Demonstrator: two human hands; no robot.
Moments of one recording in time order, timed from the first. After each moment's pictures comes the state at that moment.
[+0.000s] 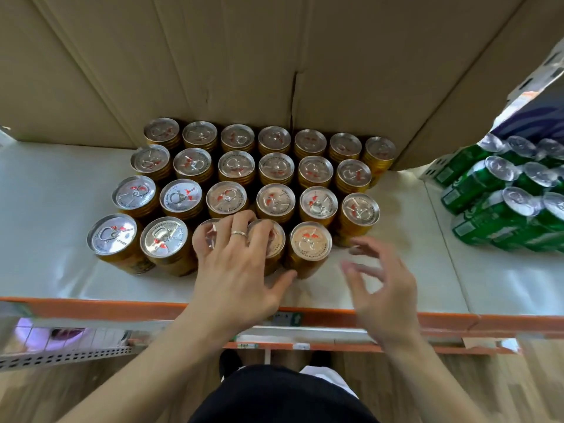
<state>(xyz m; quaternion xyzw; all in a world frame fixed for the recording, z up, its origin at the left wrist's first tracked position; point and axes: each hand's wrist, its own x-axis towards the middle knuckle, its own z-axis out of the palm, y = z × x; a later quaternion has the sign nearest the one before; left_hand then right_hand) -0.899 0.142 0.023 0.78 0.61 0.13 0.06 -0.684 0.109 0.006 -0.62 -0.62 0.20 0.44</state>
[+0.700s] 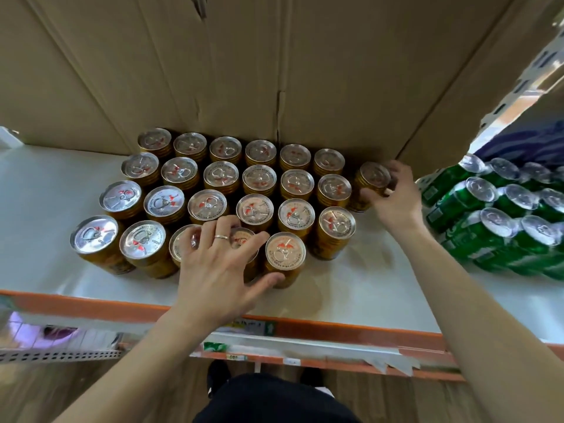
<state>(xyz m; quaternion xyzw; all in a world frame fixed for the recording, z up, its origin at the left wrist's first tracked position) -0.884 0.149 0.018 0.78 0.62 0.07 0.00 -0.587 0.264 0.016 -0.72 -0.53 0.23 0.38</state>
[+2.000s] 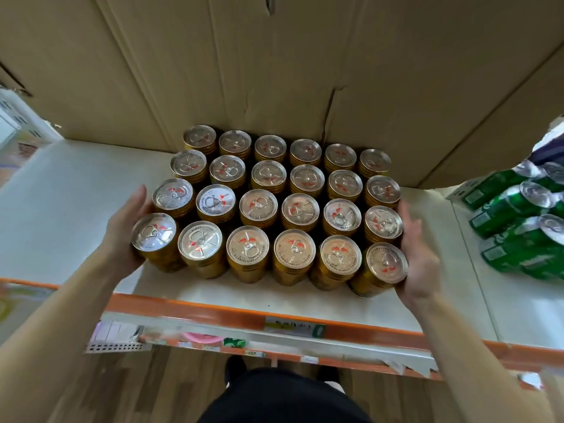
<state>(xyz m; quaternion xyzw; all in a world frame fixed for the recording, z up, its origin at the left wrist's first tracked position) -1.080 0.208 0.000 0.33 0.55 0.44 0.62 -0.667 0.180 -0.008 -0.53 -0.40 0.53 0.53</state>
